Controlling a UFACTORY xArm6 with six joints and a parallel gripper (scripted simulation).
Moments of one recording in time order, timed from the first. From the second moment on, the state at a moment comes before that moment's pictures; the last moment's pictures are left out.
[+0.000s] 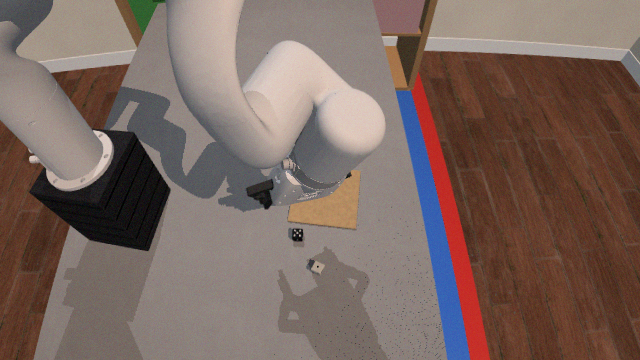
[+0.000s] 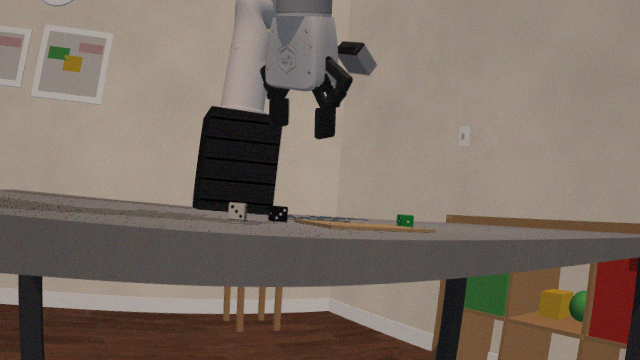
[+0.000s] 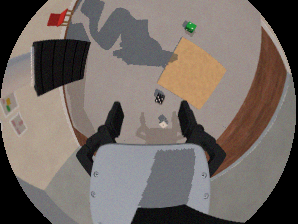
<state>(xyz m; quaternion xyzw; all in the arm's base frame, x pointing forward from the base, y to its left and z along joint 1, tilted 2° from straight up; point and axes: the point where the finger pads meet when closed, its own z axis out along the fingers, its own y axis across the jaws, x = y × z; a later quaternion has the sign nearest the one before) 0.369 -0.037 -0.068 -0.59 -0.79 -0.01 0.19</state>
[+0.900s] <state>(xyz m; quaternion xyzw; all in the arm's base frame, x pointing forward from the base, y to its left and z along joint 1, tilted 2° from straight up) 0.414 -0.107 -0.044 -0.71 -0.71 -0.02 0.01</state>
